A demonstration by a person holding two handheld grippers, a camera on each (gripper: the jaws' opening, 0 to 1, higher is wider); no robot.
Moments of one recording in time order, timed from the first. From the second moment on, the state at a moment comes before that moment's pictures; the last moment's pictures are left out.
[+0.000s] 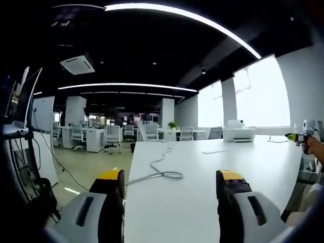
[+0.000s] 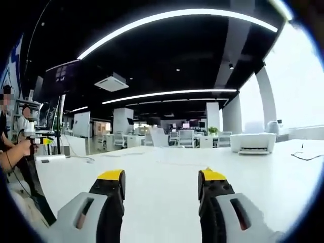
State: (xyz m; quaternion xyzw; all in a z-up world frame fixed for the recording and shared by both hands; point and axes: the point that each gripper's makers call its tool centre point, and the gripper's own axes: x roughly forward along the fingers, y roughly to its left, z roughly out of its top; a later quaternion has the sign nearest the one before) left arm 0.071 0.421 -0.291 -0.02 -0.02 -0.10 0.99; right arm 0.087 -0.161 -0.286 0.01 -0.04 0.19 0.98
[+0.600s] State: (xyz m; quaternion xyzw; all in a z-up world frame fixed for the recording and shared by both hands) left arm 0.071 0.415 -0.294 -0.02 -0.02 -0.10 0.99; right arm 0.090 -0.154 -0.285 0.00 -0.03 0.19 0.98
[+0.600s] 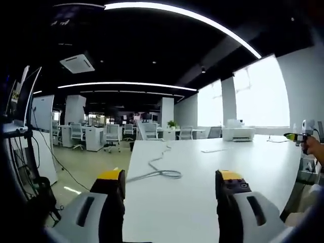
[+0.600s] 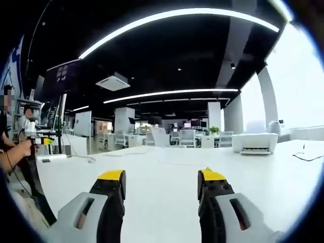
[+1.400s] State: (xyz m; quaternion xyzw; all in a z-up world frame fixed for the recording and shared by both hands) left arm 0.074 0.411 -0.299 -0.03 -0.02 -0.10 0.99; right arm 0.095 -0.116 -0.288 0.00 -0.03 0.22 0.97
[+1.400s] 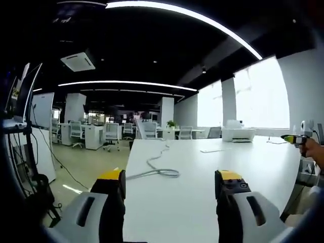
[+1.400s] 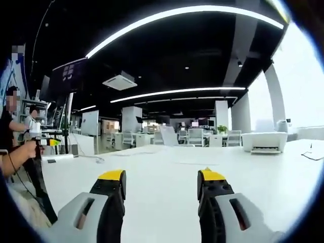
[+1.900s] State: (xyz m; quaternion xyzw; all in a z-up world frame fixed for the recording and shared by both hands) left arm 0.072 0.412 -0.292 -0.03 -0.02 -0.11 0.99; right arm 0.091 -0.116 -0.279 0.01 -0.04 0.22 0.97
